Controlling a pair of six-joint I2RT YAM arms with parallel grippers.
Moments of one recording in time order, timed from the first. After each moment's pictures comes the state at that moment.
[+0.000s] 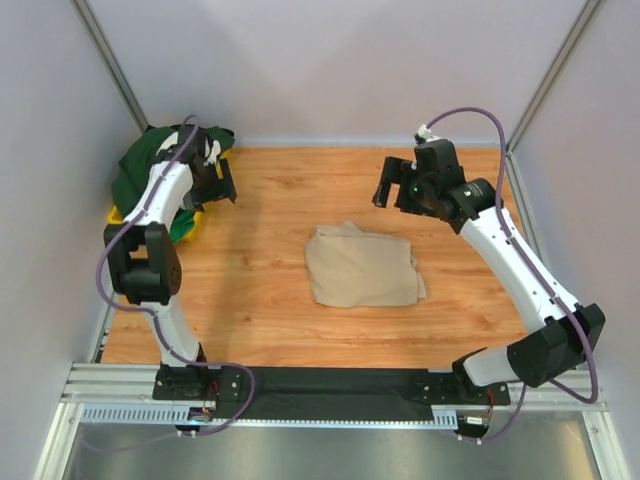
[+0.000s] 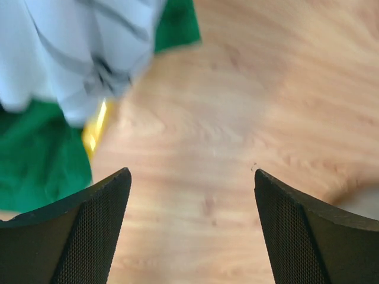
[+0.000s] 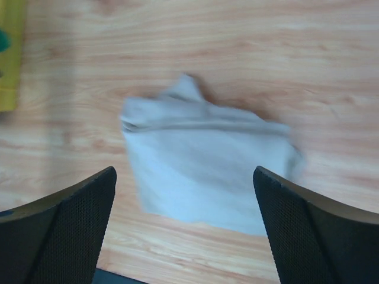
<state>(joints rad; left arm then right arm) 0.01 1.95 1.71 -0.86 0.02 -0.31 0.44 1.42 1.52 -0.78 0.02 0.51</state>
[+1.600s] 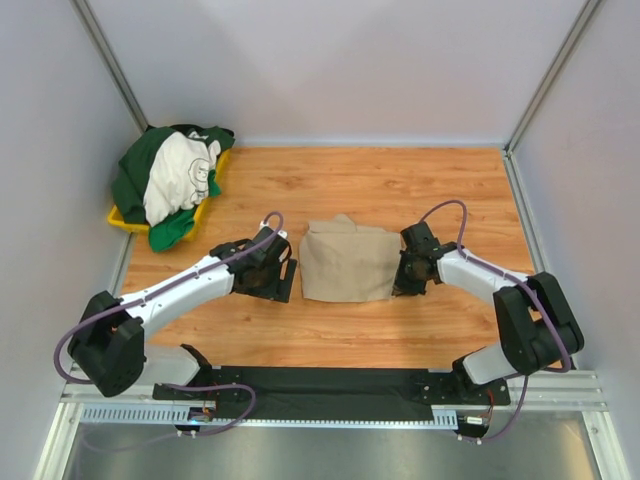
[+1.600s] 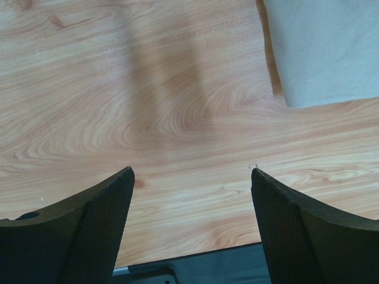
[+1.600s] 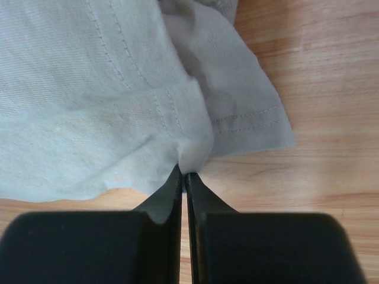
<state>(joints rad) -0.70 1.32 0.86 -0.72 -0.14 -0.46 0.40 1.47 0.74 -0.47 -0.07 0.68</state>
